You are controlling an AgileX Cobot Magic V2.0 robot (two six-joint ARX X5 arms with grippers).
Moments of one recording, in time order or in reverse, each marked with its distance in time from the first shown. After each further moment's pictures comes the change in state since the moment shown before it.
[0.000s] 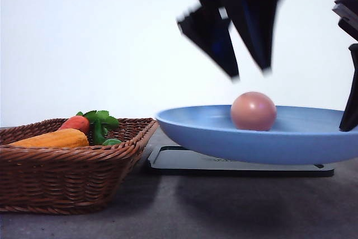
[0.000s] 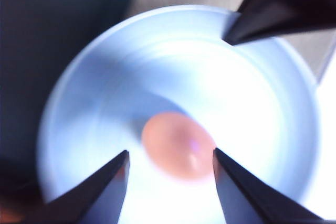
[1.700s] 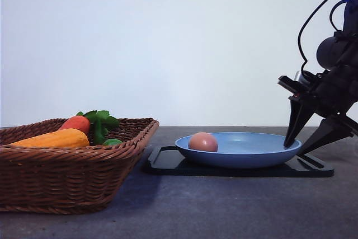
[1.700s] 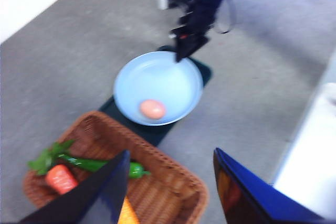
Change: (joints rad) left_arx 0.051 -0.662 0.000 -0.189 -0.212 -0.029; right_arx -0.131 0.781 0.582 0.064 -0.024 -0.064
